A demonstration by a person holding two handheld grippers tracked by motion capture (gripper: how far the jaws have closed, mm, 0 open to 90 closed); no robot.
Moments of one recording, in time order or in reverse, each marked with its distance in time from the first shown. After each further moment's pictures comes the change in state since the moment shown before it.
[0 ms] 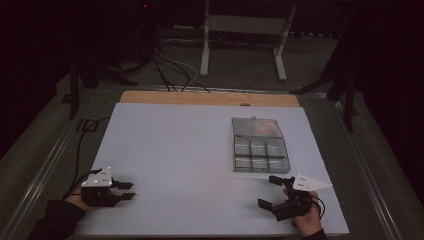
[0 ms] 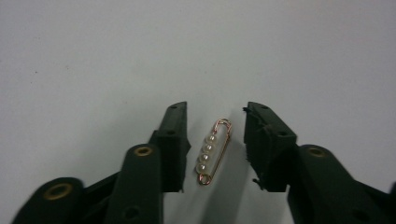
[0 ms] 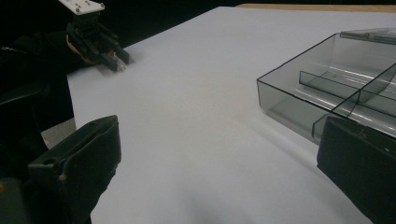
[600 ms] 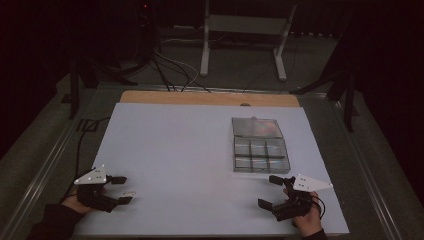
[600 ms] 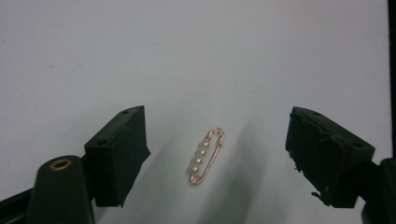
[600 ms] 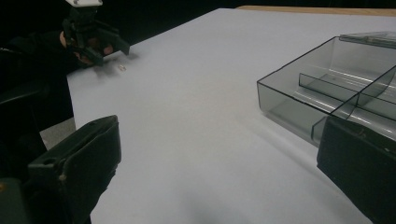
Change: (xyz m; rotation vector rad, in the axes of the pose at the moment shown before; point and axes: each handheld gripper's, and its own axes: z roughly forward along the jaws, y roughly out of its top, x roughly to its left) left arm -0.002 -0.003 -0.010 -0.060 0.011 -0.118; right arm 0.001 0.001 -0.001 -0.006 -0.001 -0.005
